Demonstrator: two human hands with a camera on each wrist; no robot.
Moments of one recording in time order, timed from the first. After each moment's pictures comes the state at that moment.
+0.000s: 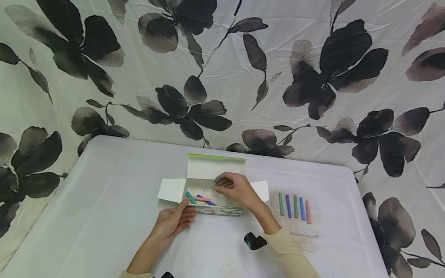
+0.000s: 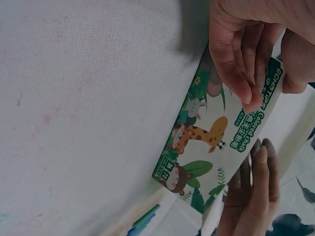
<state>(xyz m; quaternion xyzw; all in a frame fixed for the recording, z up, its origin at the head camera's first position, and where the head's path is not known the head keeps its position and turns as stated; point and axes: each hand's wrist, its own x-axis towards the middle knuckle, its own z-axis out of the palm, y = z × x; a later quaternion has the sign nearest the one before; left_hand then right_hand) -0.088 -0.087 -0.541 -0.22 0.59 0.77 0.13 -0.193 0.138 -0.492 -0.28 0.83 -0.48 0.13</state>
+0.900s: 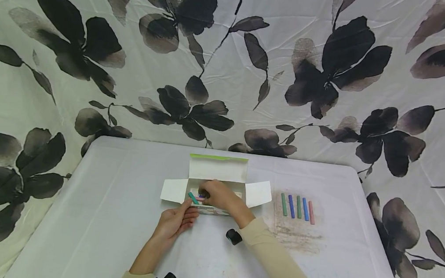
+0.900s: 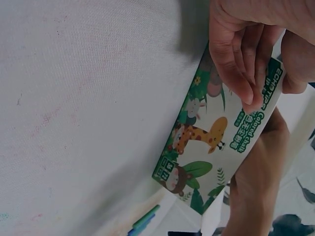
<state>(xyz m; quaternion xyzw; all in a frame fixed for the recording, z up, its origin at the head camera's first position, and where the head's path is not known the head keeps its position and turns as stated) -0.089 -0.085 -0.540 -0.24 0.58 0.77 0.12 -0.196 0.076 -0.515 -0.40 0.87 -0.28 0.14</state>
